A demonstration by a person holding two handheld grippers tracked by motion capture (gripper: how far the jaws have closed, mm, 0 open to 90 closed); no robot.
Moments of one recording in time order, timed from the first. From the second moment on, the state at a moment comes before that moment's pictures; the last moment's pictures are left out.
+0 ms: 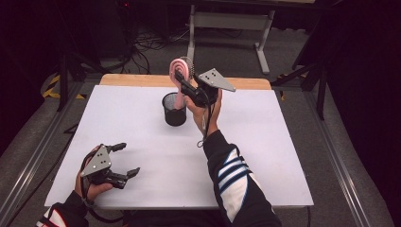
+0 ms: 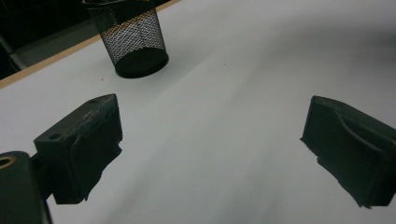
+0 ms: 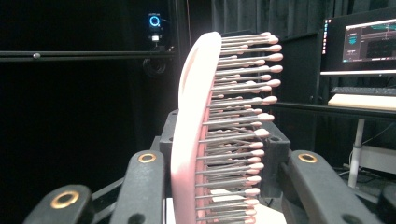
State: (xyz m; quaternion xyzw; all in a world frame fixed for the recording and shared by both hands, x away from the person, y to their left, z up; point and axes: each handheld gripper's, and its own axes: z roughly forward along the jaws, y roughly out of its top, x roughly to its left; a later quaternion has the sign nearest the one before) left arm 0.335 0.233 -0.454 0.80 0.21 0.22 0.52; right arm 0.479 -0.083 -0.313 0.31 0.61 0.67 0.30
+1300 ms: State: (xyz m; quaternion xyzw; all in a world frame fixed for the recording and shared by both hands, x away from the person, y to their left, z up) left arm 0.336 0.231 -0.455 0.80 0.21 0.21 0.52; right arm 0.484 -0.083 -0.360 0.33 0.63 0.65 0.27
